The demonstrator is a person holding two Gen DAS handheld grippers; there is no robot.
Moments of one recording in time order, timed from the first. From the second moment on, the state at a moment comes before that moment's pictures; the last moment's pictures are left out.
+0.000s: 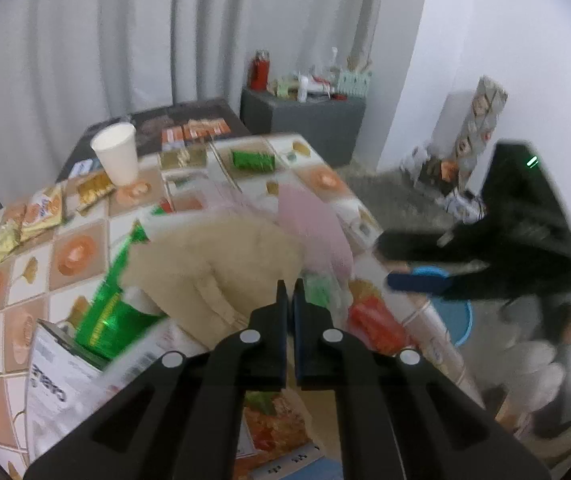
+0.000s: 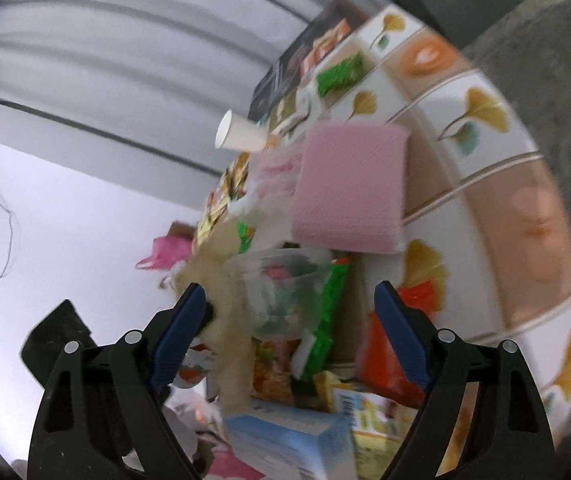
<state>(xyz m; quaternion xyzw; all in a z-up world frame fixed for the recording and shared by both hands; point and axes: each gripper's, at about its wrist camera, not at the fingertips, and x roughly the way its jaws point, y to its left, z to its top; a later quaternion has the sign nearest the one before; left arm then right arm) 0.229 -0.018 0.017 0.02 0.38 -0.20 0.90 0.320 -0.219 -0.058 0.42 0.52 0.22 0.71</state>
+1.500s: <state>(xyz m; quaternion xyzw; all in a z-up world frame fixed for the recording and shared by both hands) 0.195 0.055 0.110 -0.08 0.24 -0.21 0.94 0.337 -0.179 -0.060 0.40 0.58 0.24 0.67</state>
